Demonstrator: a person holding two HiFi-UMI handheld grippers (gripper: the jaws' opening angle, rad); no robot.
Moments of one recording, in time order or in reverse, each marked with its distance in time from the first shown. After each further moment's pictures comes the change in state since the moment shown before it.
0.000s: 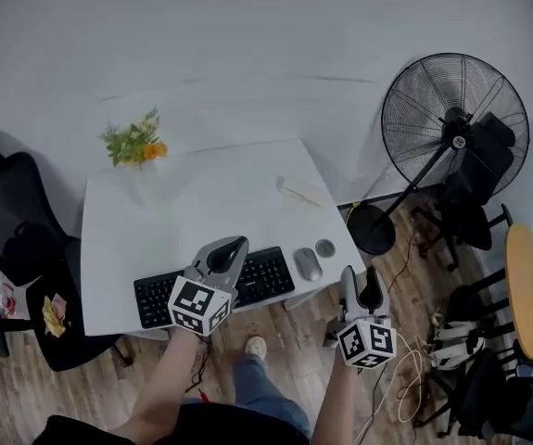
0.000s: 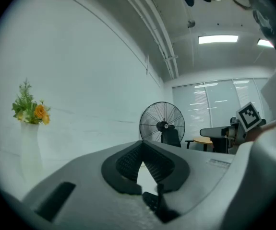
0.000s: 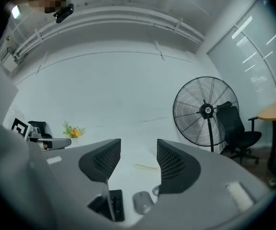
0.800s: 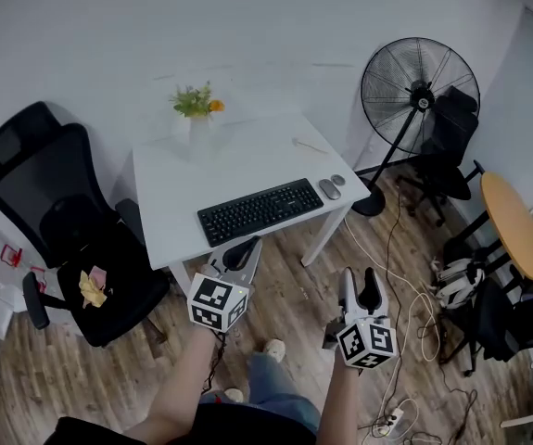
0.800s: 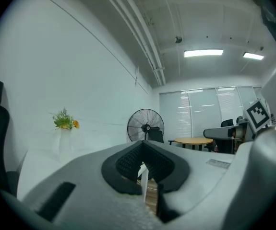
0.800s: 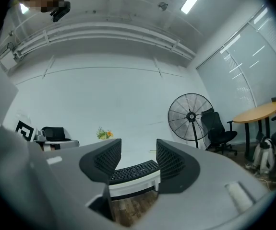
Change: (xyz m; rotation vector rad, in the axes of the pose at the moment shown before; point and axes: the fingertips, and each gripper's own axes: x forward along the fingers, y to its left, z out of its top) left arm -0.334 -0.088 0.019 0.011 -0.010 -0.114; right arm -0.324 0.227 -0.008 0.019 -0.055 -0.123
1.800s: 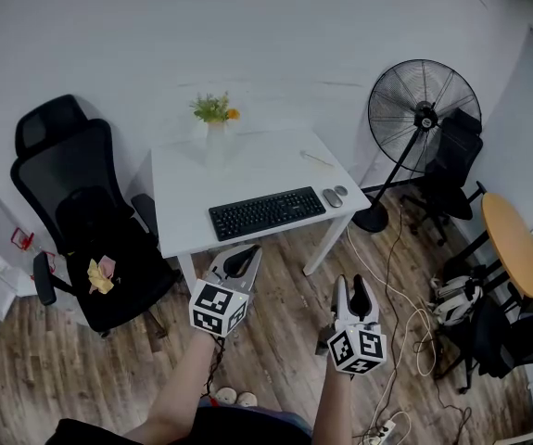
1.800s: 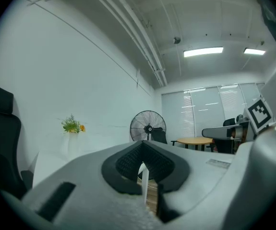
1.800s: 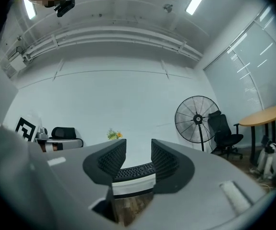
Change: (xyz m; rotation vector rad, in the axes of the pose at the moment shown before) left arm -0.060 -0.042 0.017 0.021 -0.008 0.059; right arm -0.054 0.028 0.017 -0.029 -0.005 0.084
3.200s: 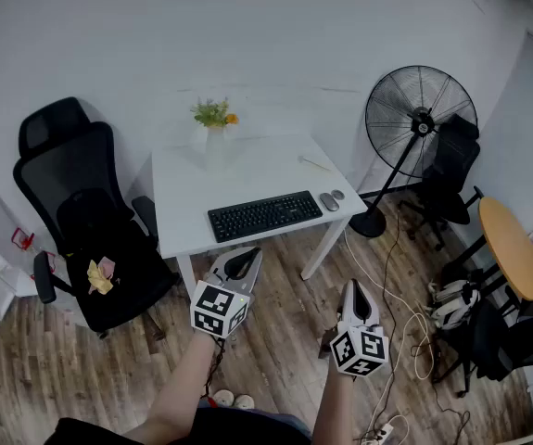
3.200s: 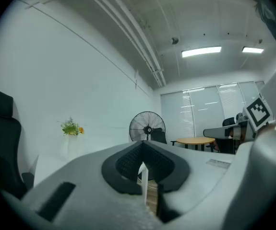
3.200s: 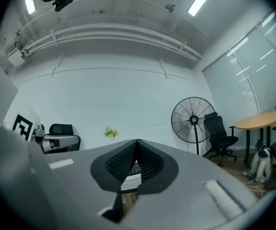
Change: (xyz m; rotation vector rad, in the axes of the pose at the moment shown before) left arm -0.009 -0.016 0.007 0.020 -0.007 0.000; right arm -0.020 -0.013 0.006 -0.029 0.028 -0.036
